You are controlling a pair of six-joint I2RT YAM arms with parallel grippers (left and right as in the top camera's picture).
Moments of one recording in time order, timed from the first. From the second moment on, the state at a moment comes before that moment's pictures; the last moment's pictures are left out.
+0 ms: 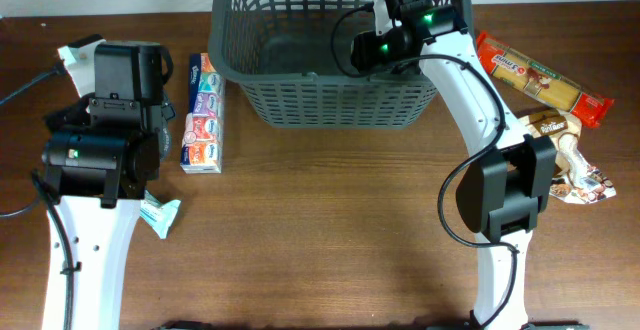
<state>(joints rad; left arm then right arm) -0.11 1.34 1.63 -1.15 -0.69 -0.39 0.28 2.25 2.15 -0.95 -0.15 0.13</state>
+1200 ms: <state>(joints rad) -0.11 1.34 1.63 -1.15 -0.69 -0.39 0.28 2.25 2.37 -1.03 -0.13 0.13</state>
